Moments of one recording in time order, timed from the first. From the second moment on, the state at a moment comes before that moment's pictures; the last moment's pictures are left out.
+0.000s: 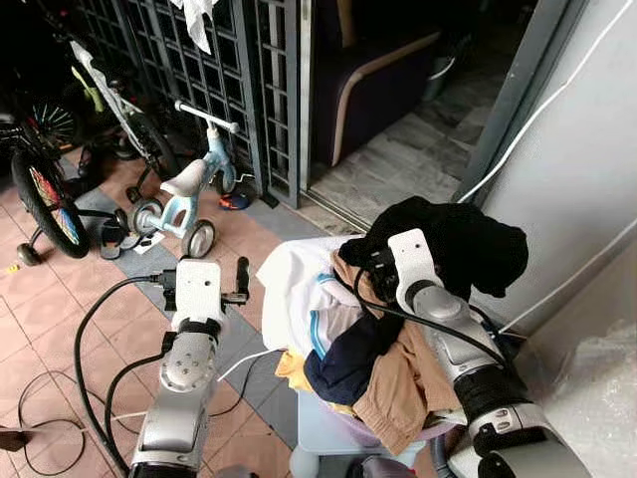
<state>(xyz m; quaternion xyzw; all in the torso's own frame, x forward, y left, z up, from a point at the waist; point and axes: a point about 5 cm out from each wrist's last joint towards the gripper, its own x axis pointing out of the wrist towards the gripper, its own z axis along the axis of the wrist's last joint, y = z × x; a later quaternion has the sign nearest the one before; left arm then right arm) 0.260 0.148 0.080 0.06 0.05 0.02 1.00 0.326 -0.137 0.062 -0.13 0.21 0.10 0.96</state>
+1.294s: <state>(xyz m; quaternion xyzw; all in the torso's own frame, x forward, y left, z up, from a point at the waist) 0.263 0.146 0.075 0.06 0.06 0.01 1.00 0.325 -0.127 0.064 -0.04 0.21 0.12 0.97</state>
